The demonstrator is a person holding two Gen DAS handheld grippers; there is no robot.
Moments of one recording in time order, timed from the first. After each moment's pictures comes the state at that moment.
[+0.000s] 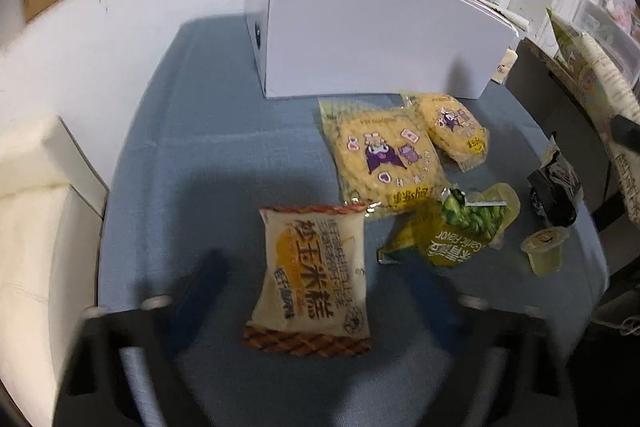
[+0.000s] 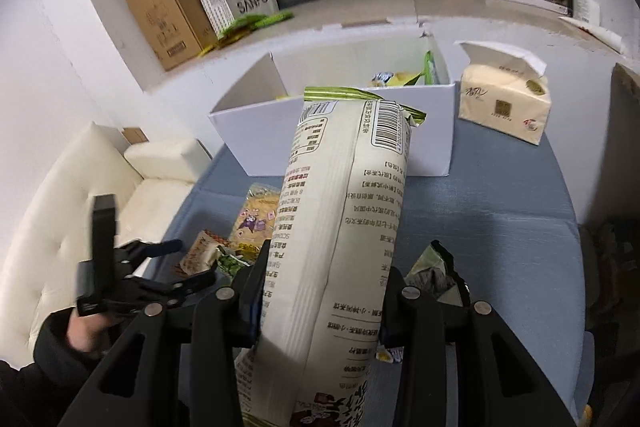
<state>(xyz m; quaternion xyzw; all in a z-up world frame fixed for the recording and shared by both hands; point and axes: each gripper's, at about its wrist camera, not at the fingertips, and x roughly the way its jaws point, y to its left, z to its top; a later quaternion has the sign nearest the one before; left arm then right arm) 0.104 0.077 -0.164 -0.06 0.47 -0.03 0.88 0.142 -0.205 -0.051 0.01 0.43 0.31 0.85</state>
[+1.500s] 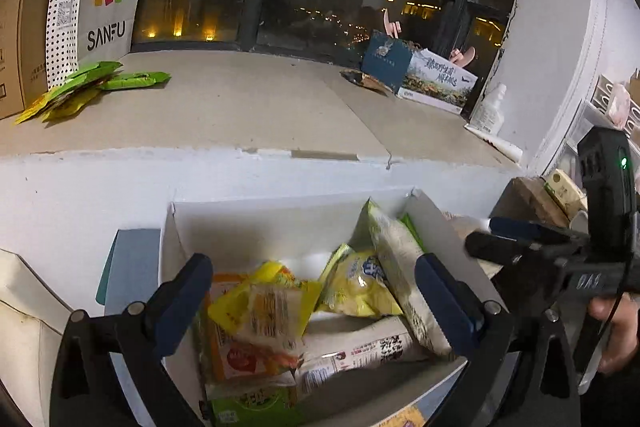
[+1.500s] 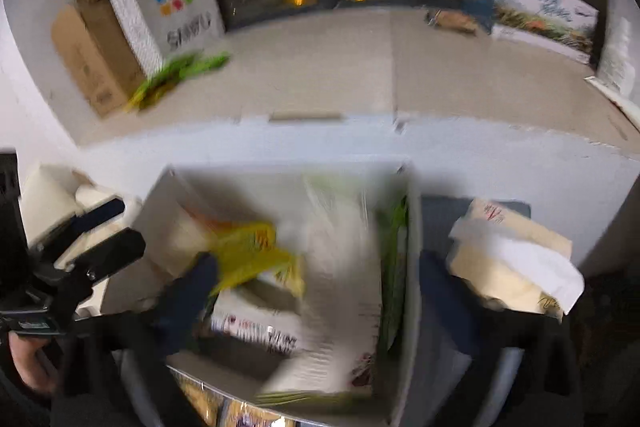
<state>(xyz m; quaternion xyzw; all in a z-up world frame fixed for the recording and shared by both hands) 0.332 0.078 -0.021 -0.11 0.34 -0.06 0.93 0.387 -0.139 -0.019 0.00 0.43 0.25 0.87</state>
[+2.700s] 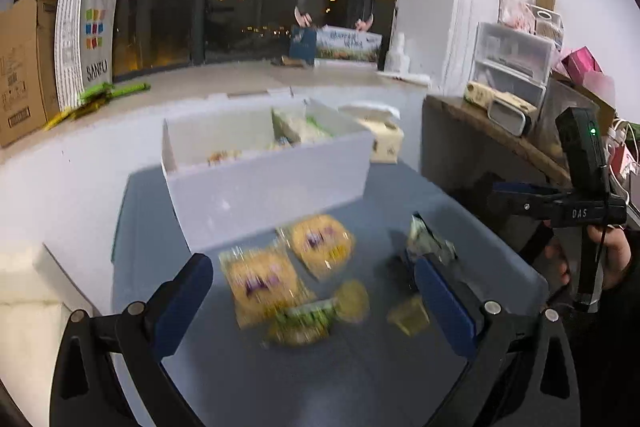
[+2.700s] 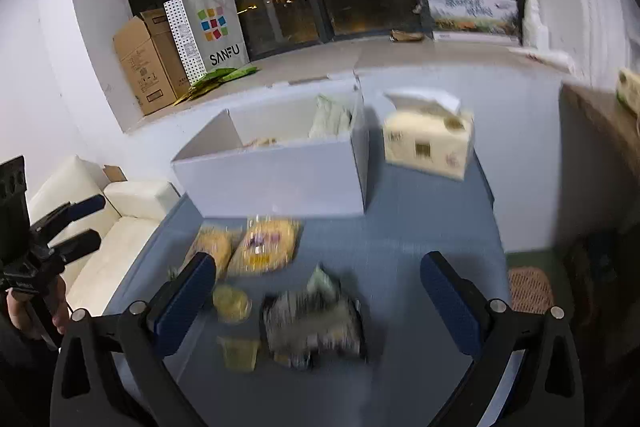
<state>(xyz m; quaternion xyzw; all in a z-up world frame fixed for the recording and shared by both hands) 0.053 0.007 -0.043 -0.01 0.31 -0.13 0.94 0.143 -0.275 -0.053 0.03 0.36 0.27 0.89</state>
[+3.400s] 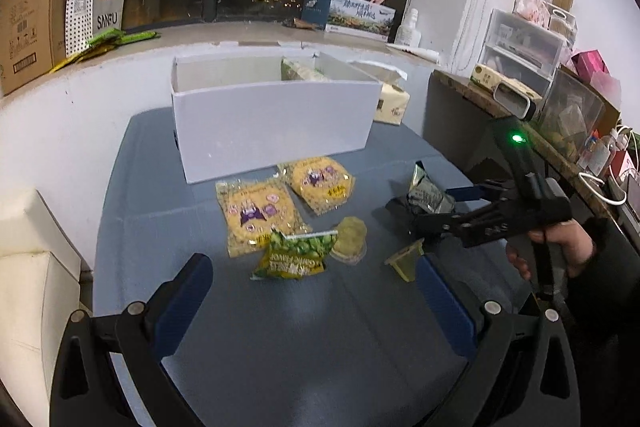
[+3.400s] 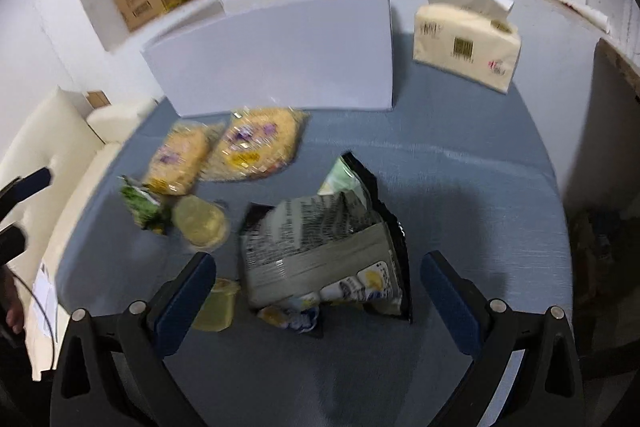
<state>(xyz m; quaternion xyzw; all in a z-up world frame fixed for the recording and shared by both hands) 0.033 0.015 -0.079 -0.05 0.36 -0.12 0.92 0.166 -0.220 -0.138 -0.05 0.47 0.26 0.84</state>
